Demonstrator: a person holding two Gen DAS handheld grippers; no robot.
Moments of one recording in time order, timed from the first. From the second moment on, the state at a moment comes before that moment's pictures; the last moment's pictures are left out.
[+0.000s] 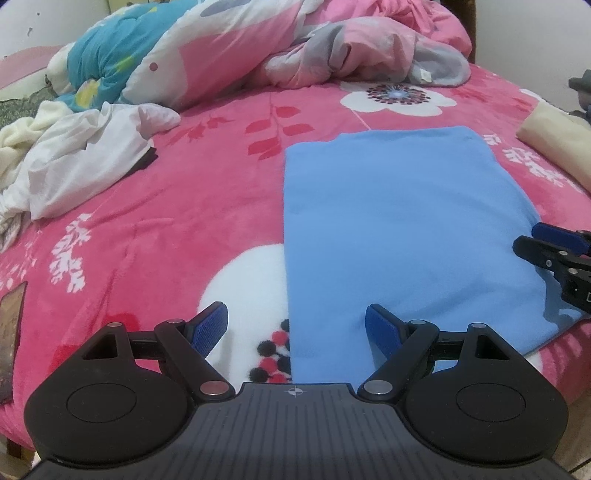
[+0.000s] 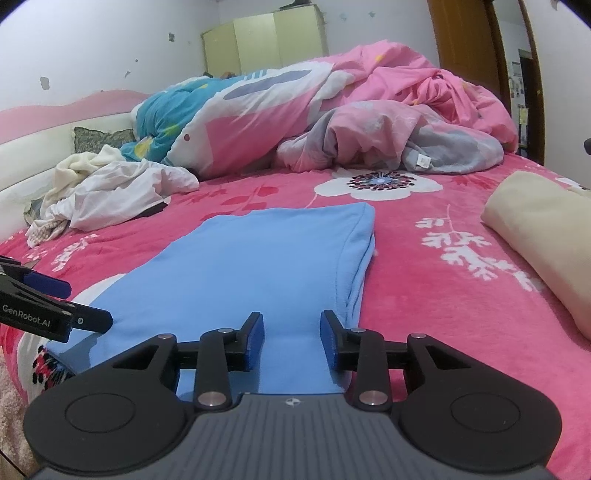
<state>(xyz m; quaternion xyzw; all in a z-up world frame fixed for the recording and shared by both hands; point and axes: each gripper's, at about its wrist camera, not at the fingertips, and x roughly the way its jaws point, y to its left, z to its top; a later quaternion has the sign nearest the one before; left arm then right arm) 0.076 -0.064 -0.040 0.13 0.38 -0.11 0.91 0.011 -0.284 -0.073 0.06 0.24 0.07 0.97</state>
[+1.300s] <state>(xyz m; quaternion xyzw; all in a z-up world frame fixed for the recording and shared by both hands) 0.094 -0.019 -0.039 -0.02 0.38 -0.16 0.91 0.012 -0.325 -0.055 0.19 0.24 0.09 0.95</state>
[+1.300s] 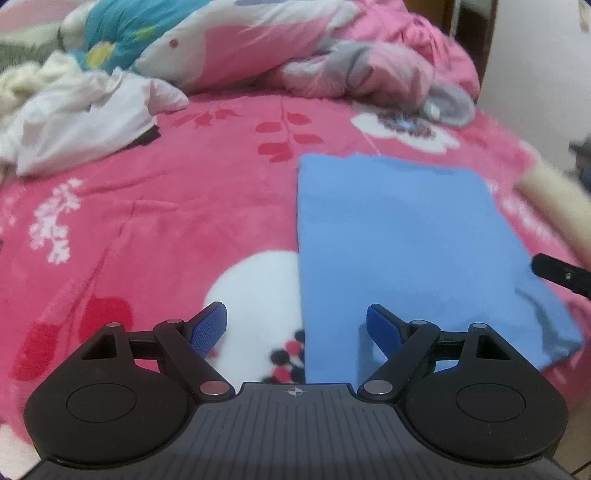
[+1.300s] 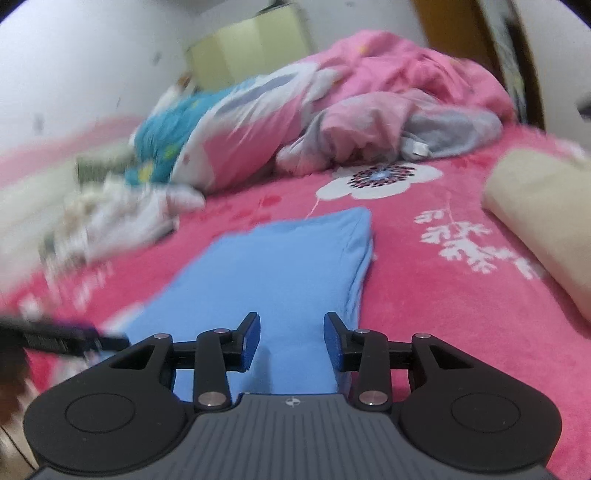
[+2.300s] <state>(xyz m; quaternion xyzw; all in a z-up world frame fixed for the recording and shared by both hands) 0.256 -0.038 -0.069 -0.16 0.42 -0.36 0.82 0.201 -0.394 -0.091 0.39 0.40 0.15 0.81</state>
